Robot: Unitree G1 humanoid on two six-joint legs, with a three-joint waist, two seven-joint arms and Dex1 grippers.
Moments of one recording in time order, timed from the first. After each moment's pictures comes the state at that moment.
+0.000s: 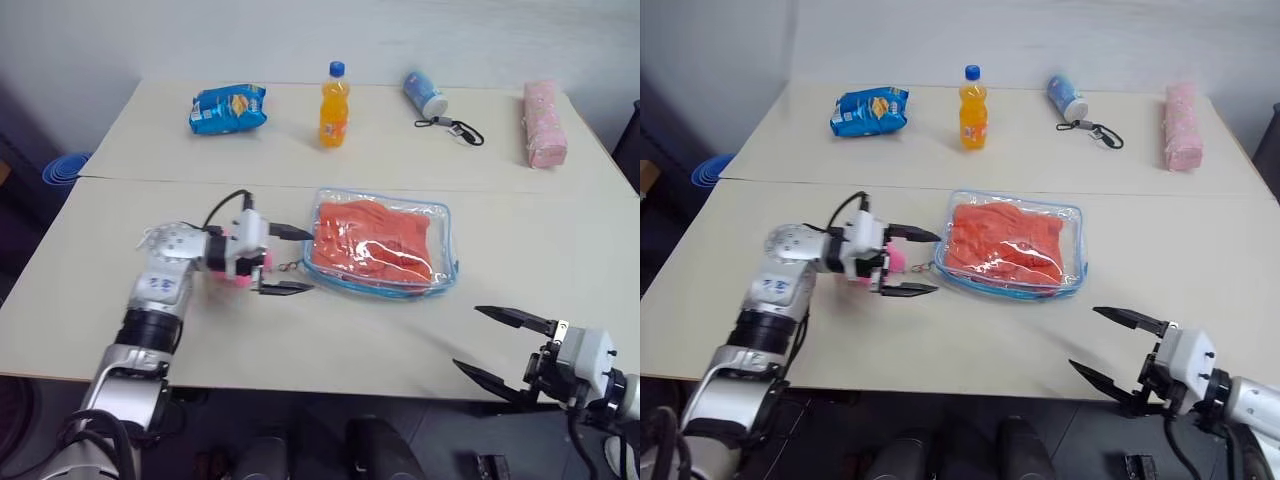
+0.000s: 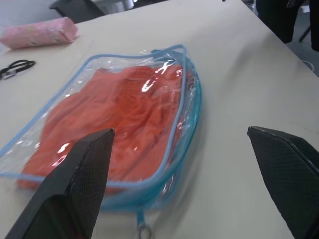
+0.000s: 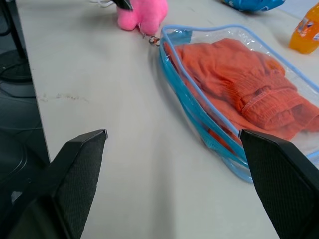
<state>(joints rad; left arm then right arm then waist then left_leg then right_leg) -0.74 0.43 -0.13 0.46 -0.18 -0.16 -1.28 0.40 -0.69 -0.36 -0.43 0.50 -0.10 1.03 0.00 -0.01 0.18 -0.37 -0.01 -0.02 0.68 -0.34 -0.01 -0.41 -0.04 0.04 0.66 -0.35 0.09</state>
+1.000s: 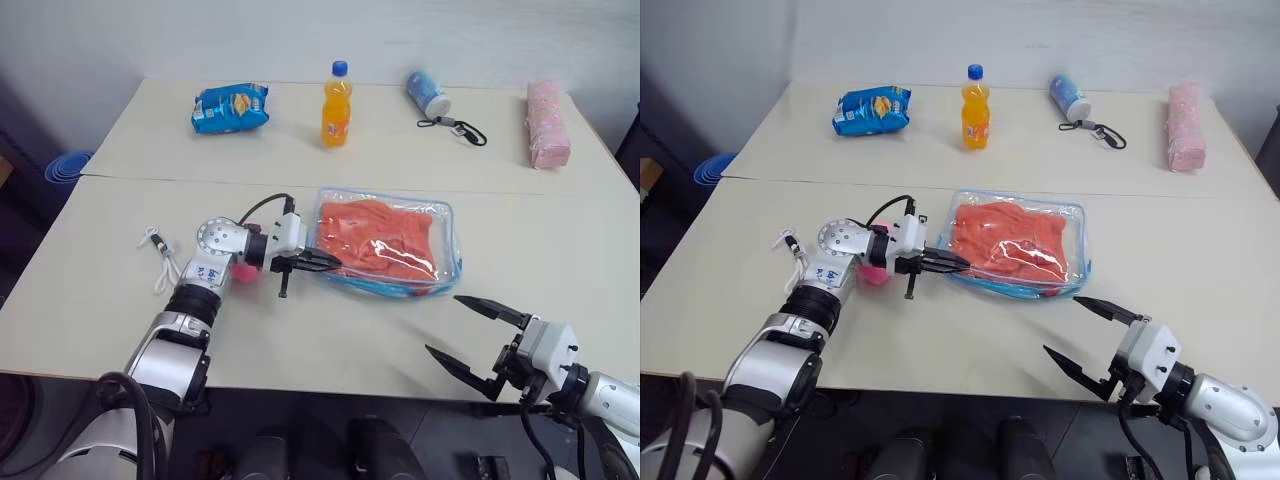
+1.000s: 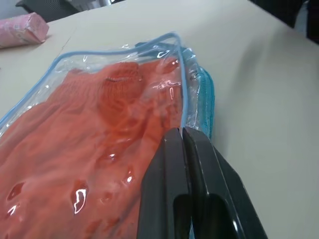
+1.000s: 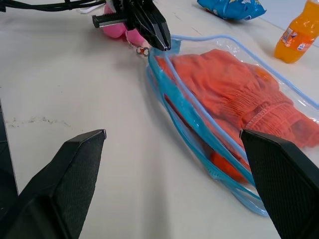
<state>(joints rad) -0.90 0.33 -0.15 0.79 -0.15 -0.33 -1.36 0.36 -0.65 -0.28 -0.49 0.42 -0.06 0.89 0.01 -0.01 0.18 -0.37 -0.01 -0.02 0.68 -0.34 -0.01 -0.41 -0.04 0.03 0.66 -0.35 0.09</state>
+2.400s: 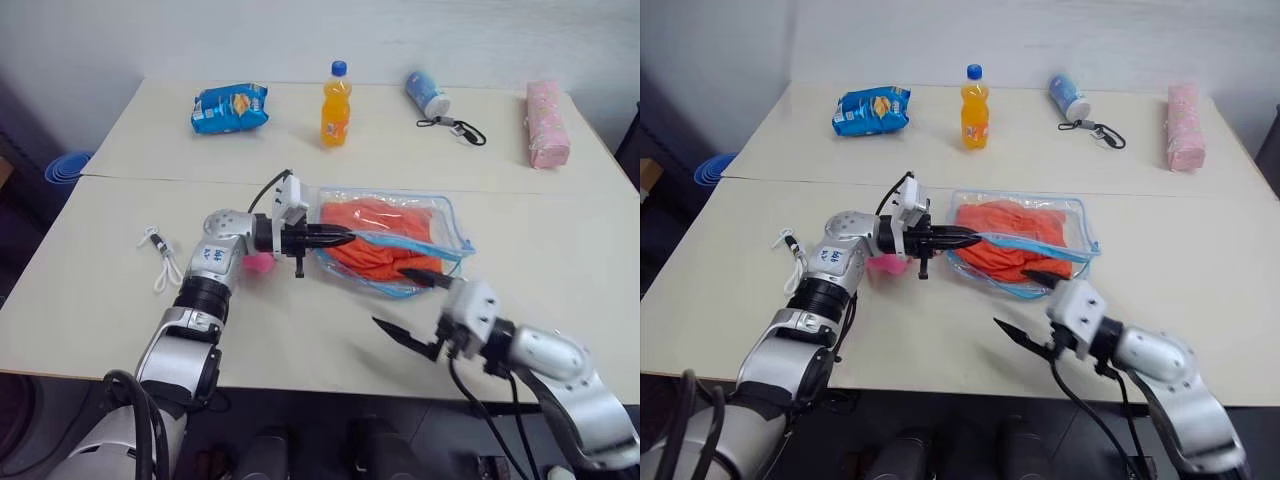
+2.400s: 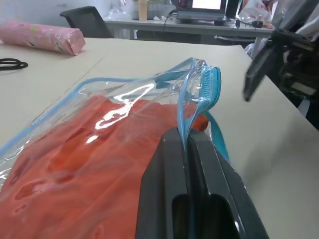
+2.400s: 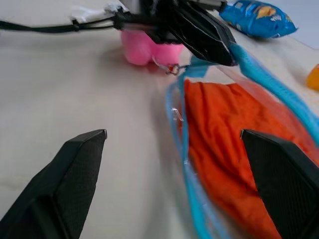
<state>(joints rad) -0.89 0.27 -0.06 0.63 -0.23 0.09 -1.26 -0.12 -0.62 0.06 -0.45 0.22 0.25 0.71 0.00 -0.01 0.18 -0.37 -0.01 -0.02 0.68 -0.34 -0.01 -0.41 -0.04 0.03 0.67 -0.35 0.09</state>
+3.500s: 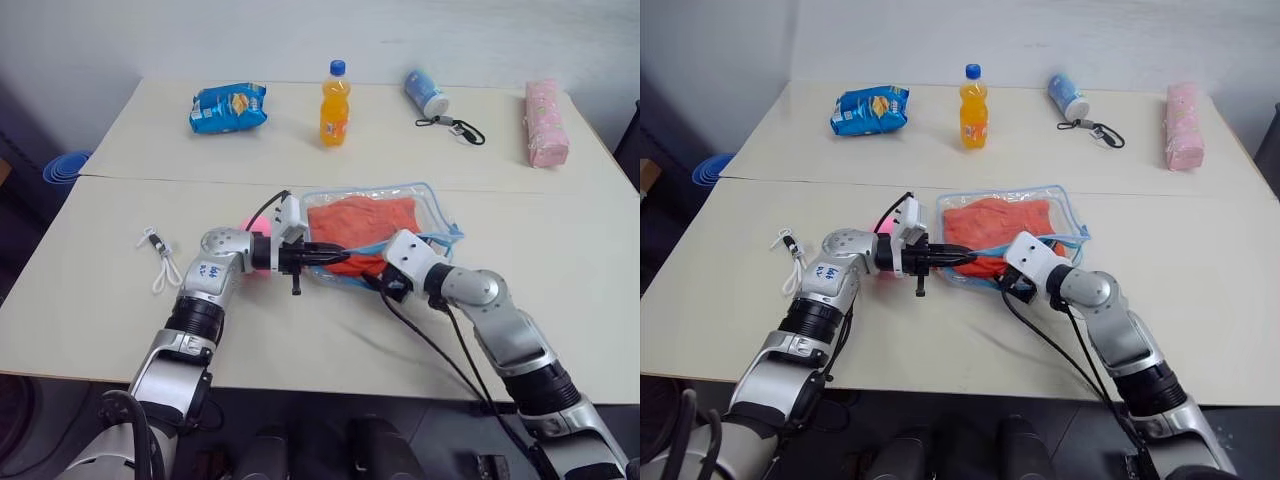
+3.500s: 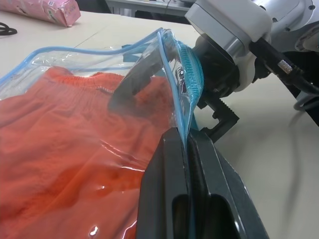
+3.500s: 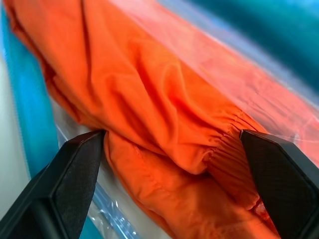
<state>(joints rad) -0.79 0.29 -0.10 0.52 -0.23 0.16 -1.21 -0.45 -0.53 0.26 -0.12 -0.08 0.40 0.63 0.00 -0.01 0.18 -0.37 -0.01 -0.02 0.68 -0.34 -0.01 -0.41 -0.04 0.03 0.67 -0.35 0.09</state>
